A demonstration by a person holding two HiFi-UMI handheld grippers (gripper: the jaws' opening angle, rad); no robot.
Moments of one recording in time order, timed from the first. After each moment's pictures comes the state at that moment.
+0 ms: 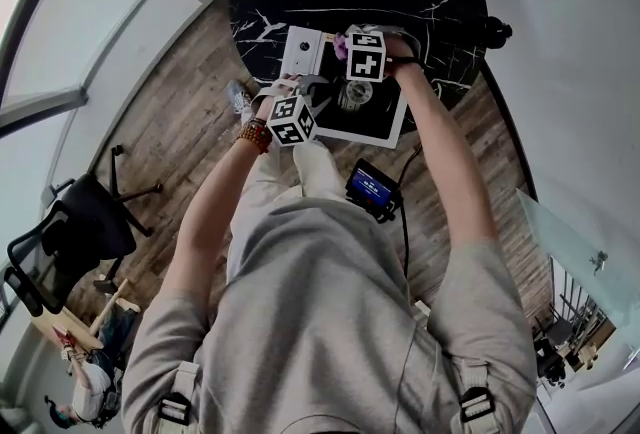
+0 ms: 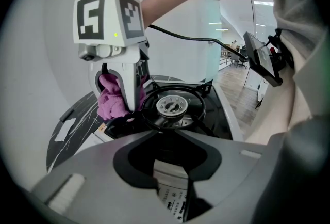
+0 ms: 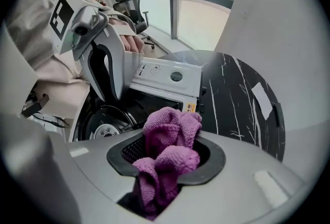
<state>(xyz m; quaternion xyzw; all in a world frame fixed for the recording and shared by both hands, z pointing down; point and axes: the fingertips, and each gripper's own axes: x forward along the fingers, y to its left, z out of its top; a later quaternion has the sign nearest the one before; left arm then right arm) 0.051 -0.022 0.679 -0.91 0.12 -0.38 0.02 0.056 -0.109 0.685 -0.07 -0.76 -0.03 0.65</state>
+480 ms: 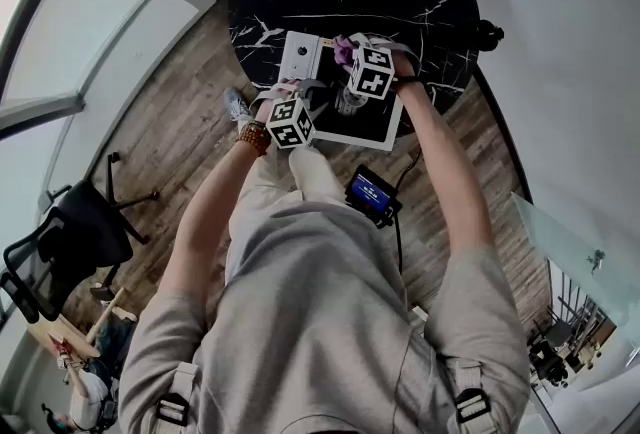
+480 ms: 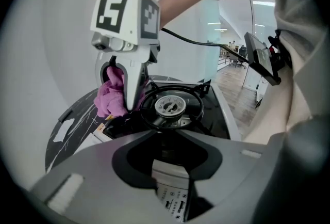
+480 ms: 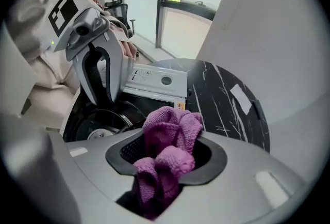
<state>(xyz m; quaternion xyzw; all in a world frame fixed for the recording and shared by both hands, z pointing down) 0.051 -0.019 0.681 -0.91 0.12 -0.39 0.02 0.062 -0.118 0.679 0.03 -0.79 -0.06 0.61</state>
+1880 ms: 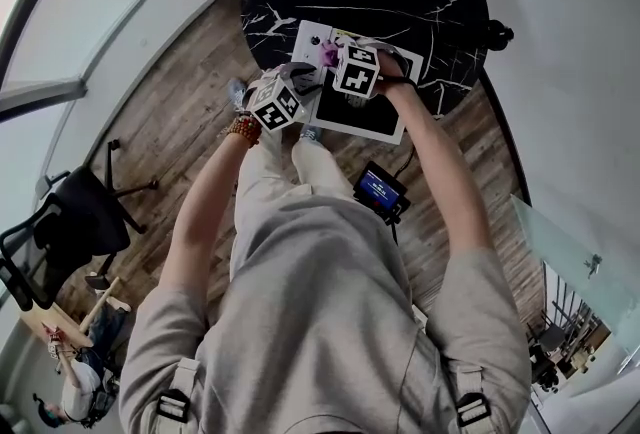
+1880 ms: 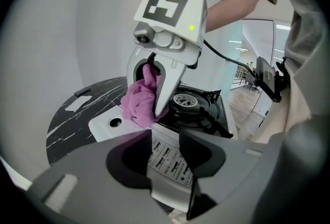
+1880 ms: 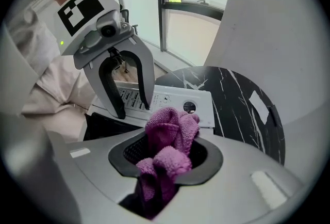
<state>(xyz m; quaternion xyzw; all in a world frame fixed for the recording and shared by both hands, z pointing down) -0.004 -0.034 0.680 -0.92 0.19 -0.34 -0.09 0.001 -0.077 0.678 0.00 -0.80 -0.01 0.60</state>
